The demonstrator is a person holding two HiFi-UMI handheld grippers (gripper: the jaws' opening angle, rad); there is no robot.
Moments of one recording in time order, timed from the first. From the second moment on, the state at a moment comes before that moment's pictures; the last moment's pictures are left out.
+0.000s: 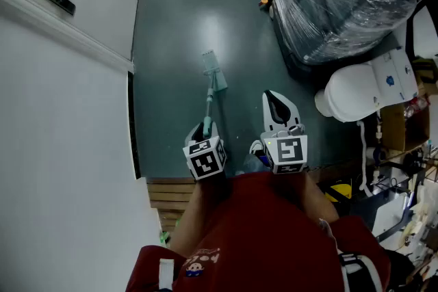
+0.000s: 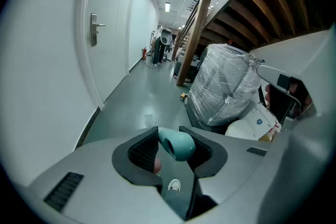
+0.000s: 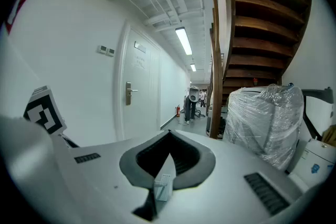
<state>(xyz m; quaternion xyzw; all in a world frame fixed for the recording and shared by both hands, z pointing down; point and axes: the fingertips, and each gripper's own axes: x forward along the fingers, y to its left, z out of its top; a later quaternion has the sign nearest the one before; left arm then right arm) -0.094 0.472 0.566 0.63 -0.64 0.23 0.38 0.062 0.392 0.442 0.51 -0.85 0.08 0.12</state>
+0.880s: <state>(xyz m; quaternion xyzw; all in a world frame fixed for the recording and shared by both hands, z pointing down) -0.072 0.461 0.584 0.60 -0.65 0.24 0.39 0.081 0.365 0.470 0.49 -0.86 0.09 0.12</state>
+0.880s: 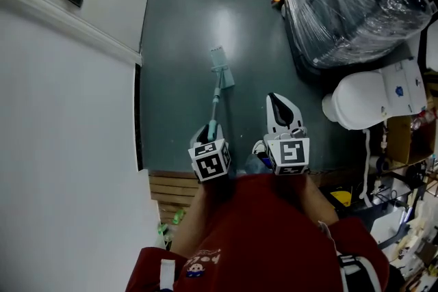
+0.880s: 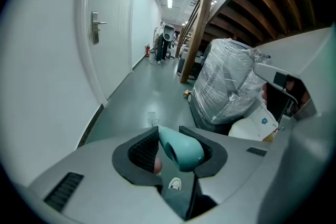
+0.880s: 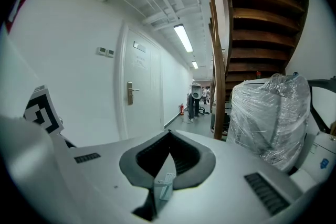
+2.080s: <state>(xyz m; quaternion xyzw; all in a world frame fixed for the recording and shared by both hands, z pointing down) -0.084 0.373 0.618 0.61 -0.66 0.26 0.37 0.064 0.292 0.501 0.47 -0.86 0.09 0.15</state>
